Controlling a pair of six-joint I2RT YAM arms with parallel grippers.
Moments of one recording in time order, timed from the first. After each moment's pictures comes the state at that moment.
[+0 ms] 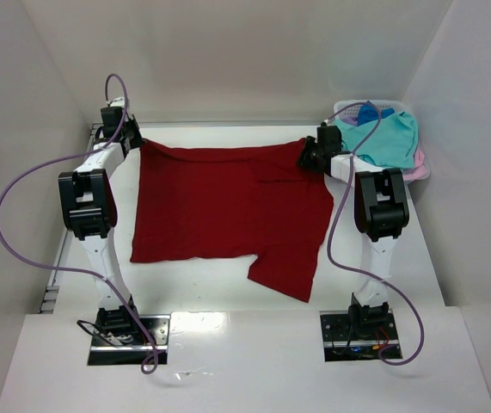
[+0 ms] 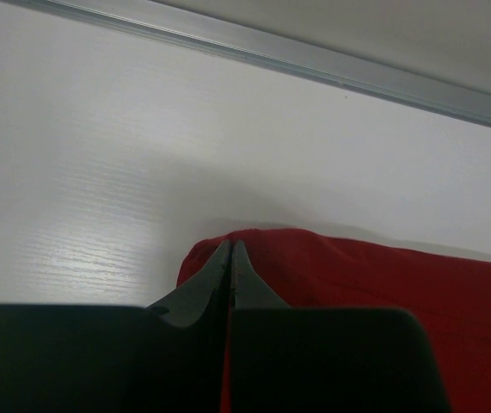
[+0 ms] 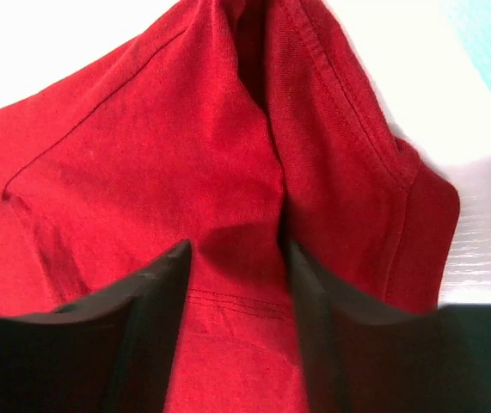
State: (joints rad) left arm 0.16 2.20 1.73 -0.07 0.10 -0.21; right arm 0.12 2.11 1.44 -0.05 -0.06 0.46
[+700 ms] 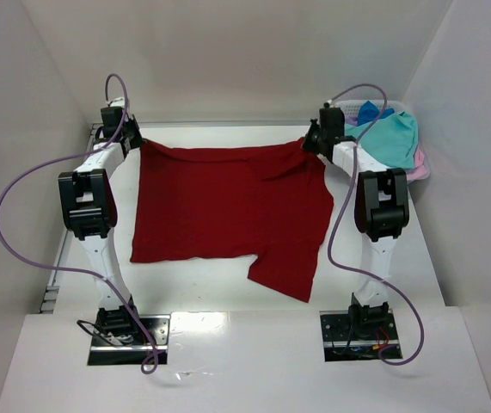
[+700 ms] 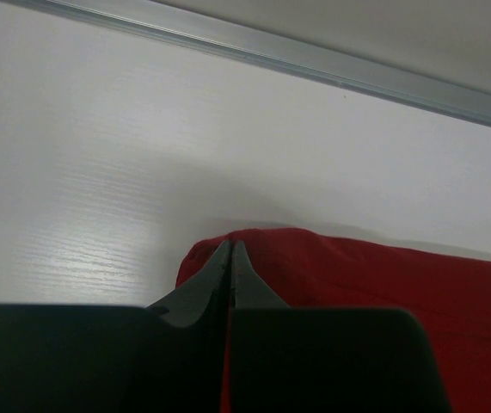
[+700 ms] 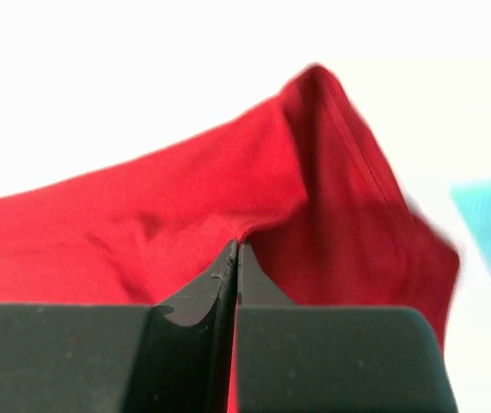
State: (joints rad) left arm 0.16 2.20 1.73 -0.07 0.10 -0.21; right arm 0.12 2.11 1.59 -0.13 -0.06 0.47
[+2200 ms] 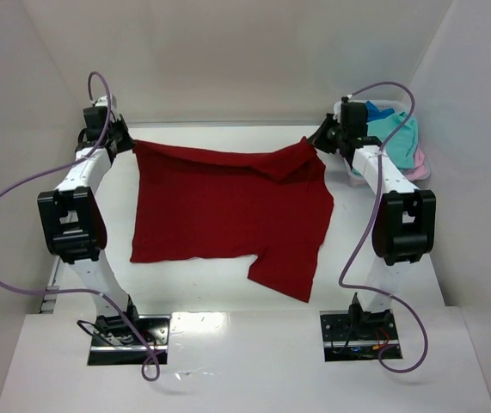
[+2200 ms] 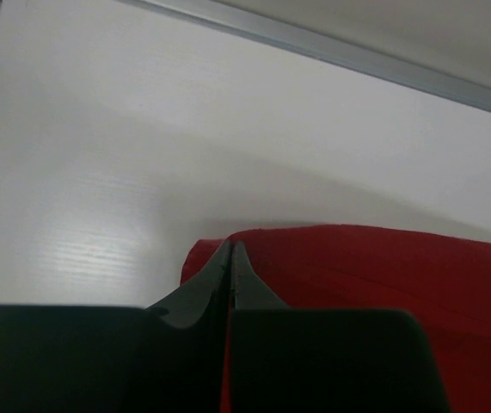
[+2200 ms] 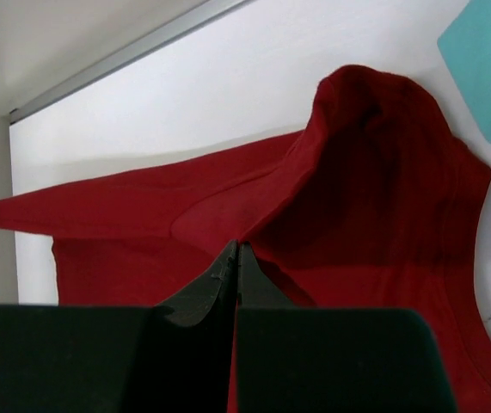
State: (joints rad) left arm 0.18 1.92 1.54 -0.15 0.12 -0.22; right arm 0.07 1.82 1.48 -0.22 -0.25 0.58
